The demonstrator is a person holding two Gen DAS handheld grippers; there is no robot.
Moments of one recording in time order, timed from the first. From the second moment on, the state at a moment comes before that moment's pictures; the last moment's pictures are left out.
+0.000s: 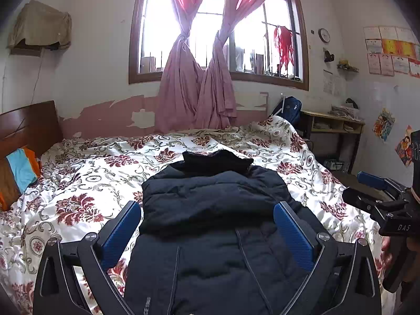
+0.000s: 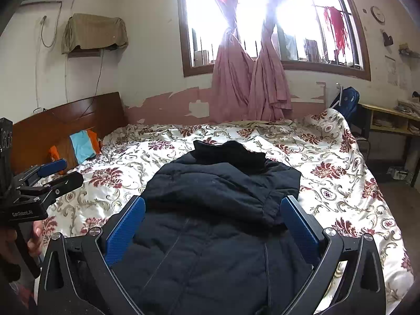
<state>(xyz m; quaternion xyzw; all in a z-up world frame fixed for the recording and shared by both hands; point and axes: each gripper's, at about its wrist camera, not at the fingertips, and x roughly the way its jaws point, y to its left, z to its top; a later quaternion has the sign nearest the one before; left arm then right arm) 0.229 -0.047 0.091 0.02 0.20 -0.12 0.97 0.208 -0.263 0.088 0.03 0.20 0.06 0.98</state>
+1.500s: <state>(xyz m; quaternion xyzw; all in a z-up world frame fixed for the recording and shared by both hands) 0.117 0.012 -0.051 0.11 0.31 -0.16 0.93 0.108 -0.246 -0.052 -0.10 0.38 0.09 0.92</state>
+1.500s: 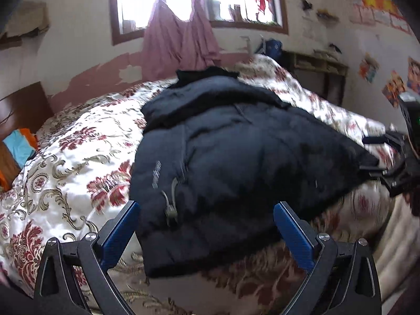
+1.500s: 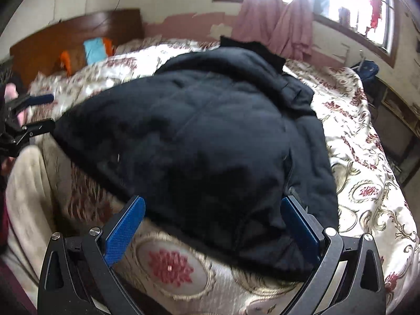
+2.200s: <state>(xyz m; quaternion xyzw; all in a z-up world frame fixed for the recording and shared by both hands) 0.110 -0.033 -0.121 0.30 0.30 0.00 0.91 0.091 -0.273 -0.089 -0.14 0.40 -0.03 0.91</state>
